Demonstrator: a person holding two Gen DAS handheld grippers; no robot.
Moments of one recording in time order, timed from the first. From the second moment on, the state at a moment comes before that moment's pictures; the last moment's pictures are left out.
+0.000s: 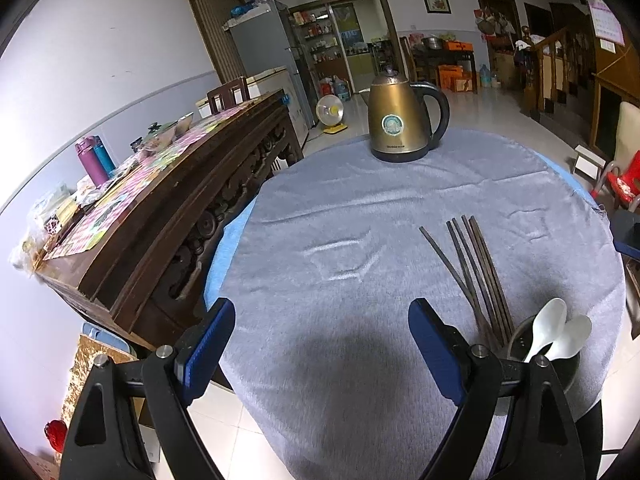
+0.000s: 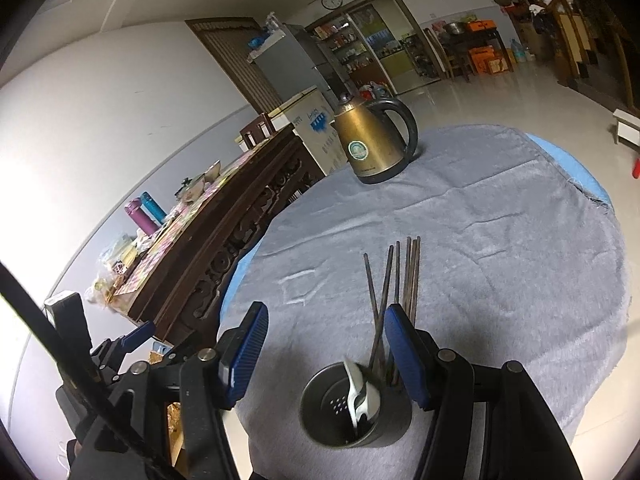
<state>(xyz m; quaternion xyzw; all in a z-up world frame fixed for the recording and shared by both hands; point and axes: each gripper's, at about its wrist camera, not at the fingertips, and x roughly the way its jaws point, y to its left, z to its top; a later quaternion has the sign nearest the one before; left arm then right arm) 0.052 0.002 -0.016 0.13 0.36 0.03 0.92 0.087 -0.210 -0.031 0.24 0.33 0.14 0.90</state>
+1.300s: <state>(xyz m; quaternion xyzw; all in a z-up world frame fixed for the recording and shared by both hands) 0.122 0.049 -0.105 0.02 0.52 0.00 0.85 0.332 -0.240 -0.179 0.25 0.55 0.10 0.79</state>
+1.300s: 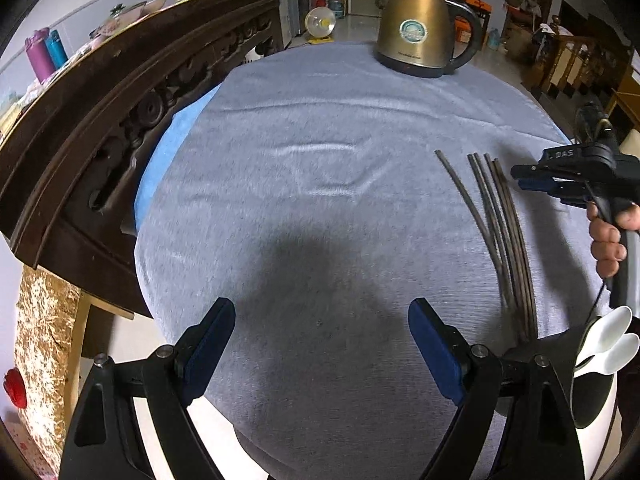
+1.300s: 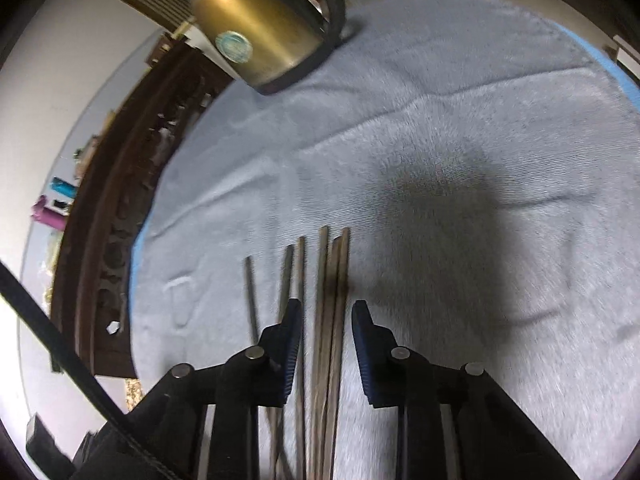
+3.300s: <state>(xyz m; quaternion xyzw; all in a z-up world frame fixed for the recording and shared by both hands) 0.336 -0.082 -0.175 0.02 0.61 -0.11 0.79 0.386 -0.205 -0.193 0.10 0.62 0.01 0.78</state>
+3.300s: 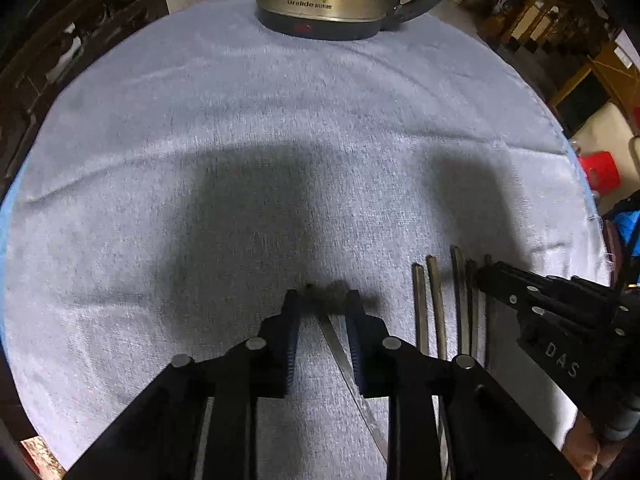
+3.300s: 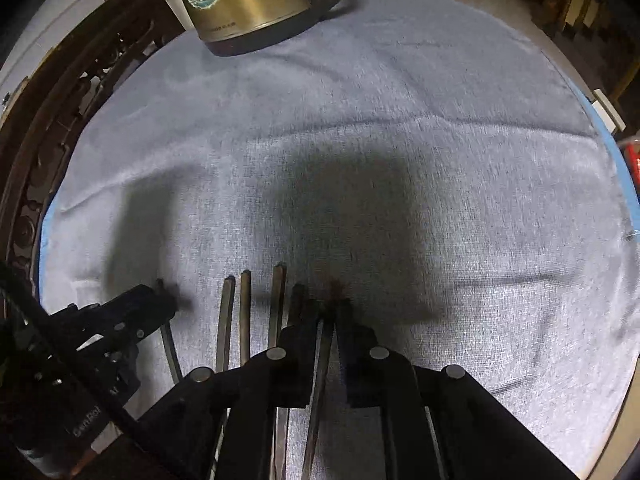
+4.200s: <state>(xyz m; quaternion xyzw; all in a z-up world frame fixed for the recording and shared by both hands) 0.178 -0.026 -0.008 -0.03 0.35 -0.17 0.92 0.208 -0.253 -0.039 0.17 0.33 0.08 0.93</state>
